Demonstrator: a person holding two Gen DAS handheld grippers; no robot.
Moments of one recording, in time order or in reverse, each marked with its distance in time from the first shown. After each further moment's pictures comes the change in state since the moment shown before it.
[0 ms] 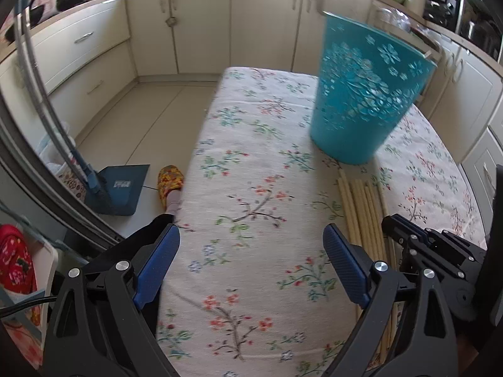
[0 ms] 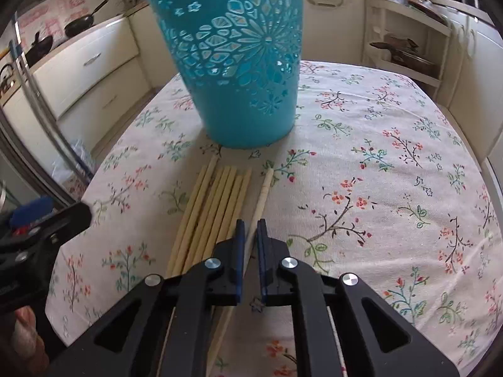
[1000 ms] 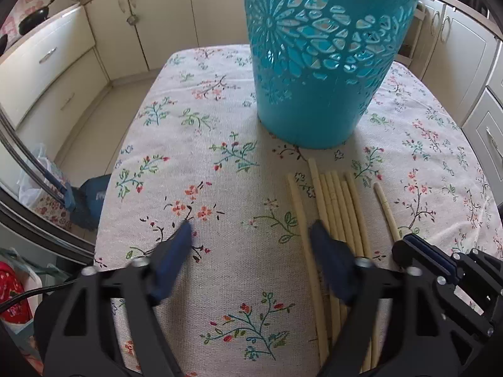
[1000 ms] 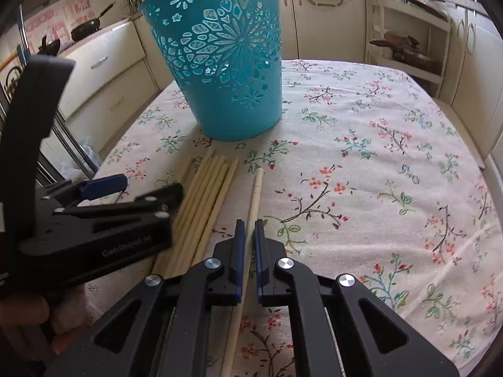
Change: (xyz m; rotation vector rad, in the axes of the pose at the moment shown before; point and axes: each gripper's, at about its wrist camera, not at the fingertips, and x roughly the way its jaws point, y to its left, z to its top) left arm 0.061 -0.060 0.015 0.129 0.070 -0.017; right arm -0.011 -0.021 -0.012 0.008 -0.014 0.031
